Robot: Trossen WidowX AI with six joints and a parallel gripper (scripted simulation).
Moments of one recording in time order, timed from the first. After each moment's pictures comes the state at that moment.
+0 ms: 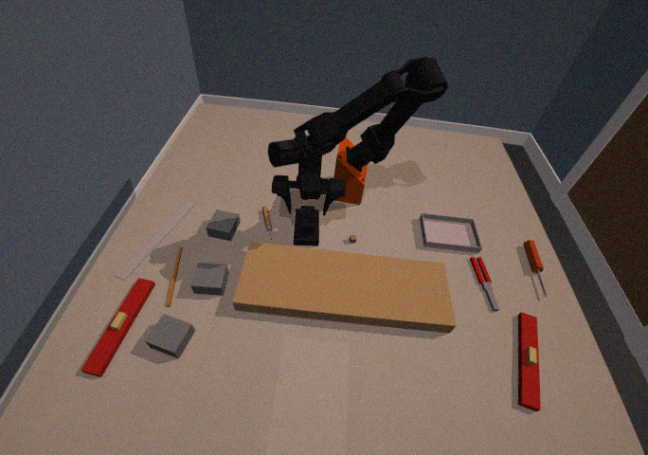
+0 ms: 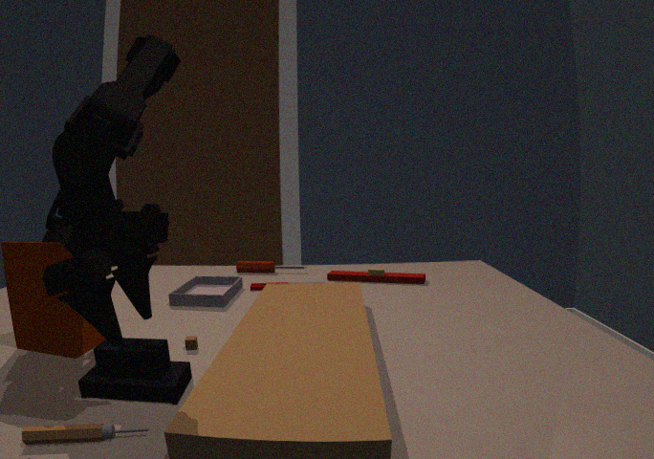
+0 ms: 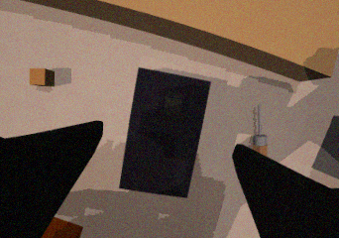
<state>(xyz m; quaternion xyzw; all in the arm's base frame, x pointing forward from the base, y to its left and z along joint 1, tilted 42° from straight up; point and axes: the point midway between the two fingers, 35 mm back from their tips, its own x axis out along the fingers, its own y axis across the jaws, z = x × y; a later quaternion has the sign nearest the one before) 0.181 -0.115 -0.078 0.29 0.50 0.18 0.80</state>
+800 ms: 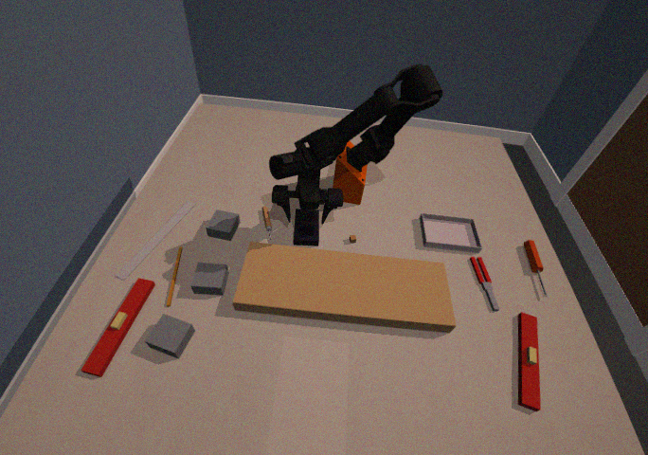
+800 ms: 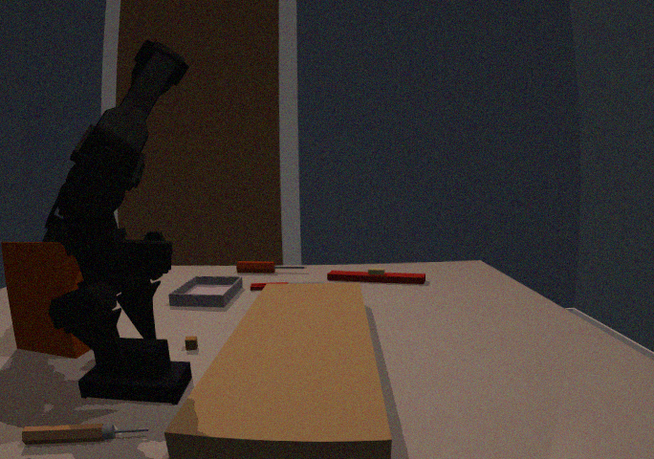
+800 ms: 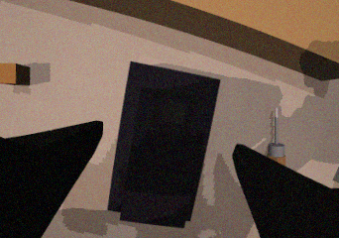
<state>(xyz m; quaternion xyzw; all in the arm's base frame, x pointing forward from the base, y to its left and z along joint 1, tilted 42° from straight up) 0.189 -0.096 -0.103 0.29 0.50 0.18 0.80</state>
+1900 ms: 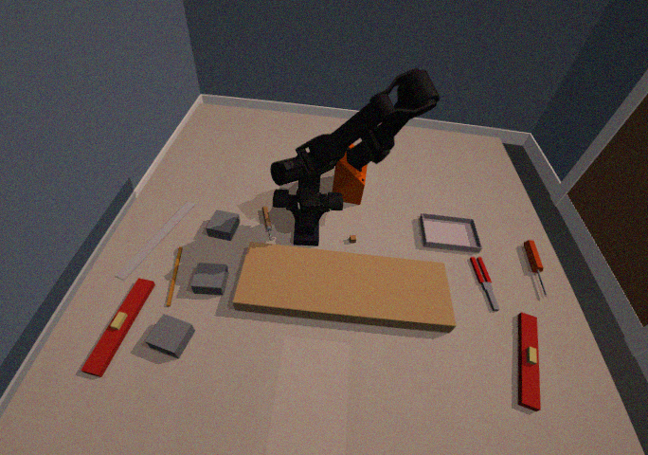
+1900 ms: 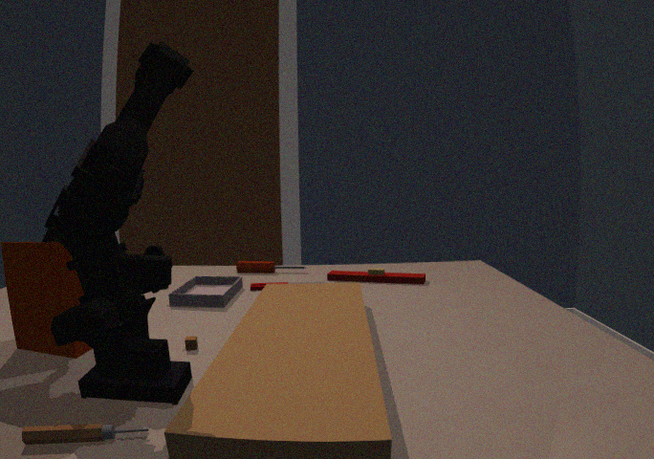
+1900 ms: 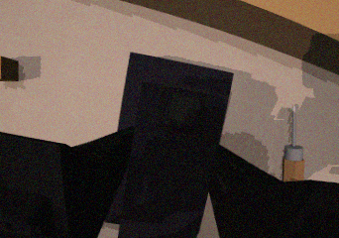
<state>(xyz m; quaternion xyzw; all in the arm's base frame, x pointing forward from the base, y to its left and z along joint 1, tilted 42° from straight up) 0.190 -0.082 -0.115 0.29 0.50 0.18 0.80</state>
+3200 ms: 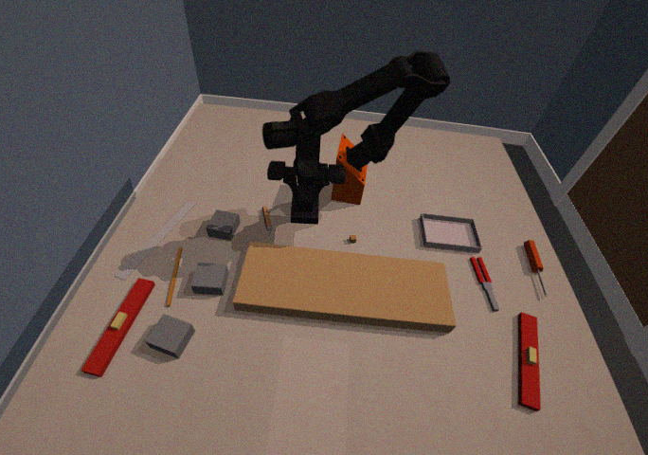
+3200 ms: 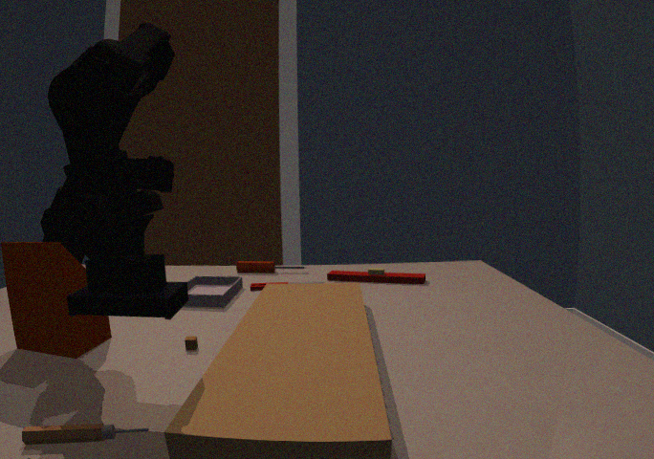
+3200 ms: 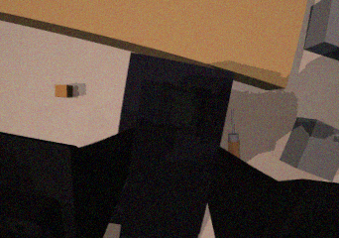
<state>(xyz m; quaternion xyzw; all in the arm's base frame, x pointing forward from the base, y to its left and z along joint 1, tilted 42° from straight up) 0.182 -0.157 -0.040 0.29 0.50 0.18 0.79</state>
